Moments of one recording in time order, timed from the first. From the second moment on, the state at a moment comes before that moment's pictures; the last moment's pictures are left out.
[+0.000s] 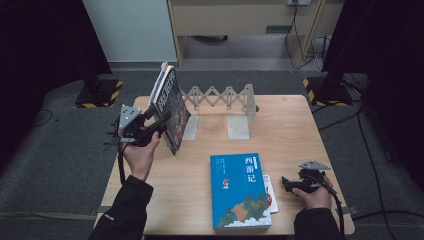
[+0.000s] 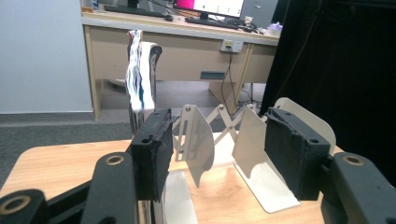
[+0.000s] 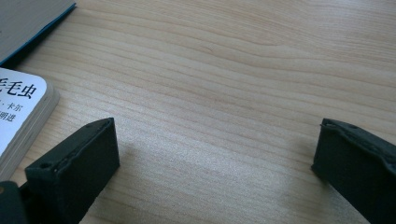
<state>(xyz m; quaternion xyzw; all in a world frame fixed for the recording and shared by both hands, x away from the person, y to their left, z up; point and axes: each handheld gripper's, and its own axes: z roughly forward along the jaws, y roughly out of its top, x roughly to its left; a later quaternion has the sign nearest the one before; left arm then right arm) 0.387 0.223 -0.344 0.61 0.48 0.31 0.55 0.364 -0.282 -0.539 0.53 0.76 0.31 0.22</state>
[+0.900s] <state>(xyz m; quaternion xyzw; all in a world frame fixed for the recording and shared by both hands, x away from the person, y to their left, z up) 0.361 0.198 -0.431 0.68 0.48 0.19 0.52 0.362 -0.282 -0.532 0.53 0.76 0.30 0.21</state>
